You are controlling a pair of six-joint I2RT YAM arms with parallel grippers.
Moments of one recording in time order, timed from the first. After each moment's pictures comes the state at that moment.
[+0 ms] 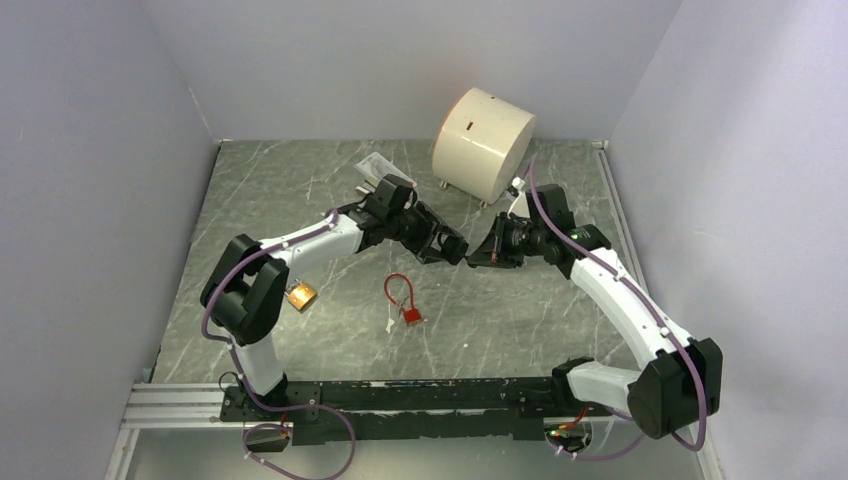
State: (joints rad) left arm -0.67 1.77 1.25 -0.19 0.49 -1.58; right arm 0.34 1.18 0.96 -0.59 -0.50 0.61
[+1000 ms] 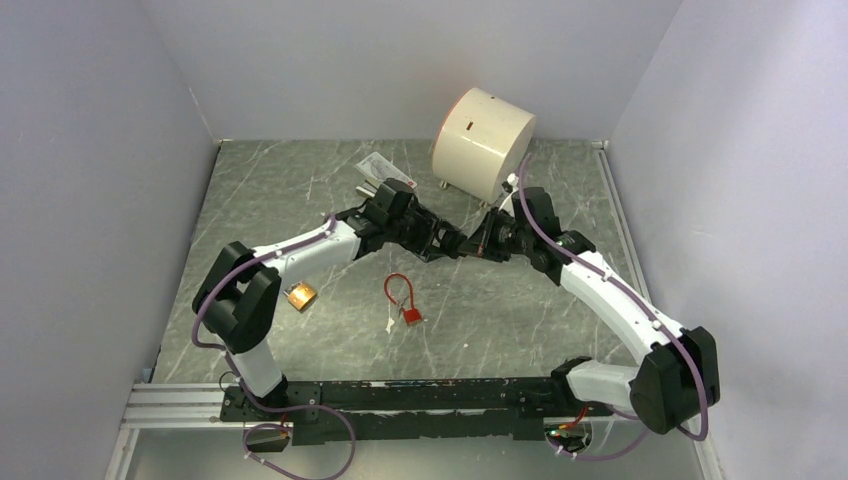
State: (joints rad) left arm -0.71 1.71 1.21 -0.17 0.33 -1.71; right arm 0.43 1.20 0.91 -0.38 -0.31 0.70
